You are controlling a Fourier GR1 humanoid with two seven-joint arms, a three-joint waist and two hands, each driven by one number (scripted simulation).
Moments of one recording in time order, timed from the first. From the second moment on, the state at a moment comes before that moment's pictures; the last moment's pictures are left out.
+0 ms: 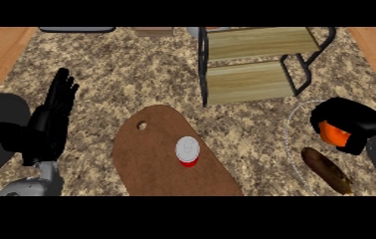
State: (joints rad) left arm -0.08 0.20 0.02 -1.69 0.03 0.19 0.16; right arm -0.40 -0.60 0.10 -0.87 1.22 0.08 -0.86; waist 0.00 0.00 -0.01
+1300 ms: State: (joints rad) left arm -0.03 0.21 0.07 -1.67 0.03 0.19 0.16; right arm -0.30 -0.03 0.02 -1.48 0.96 0.20 0.08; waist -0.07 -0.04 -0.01
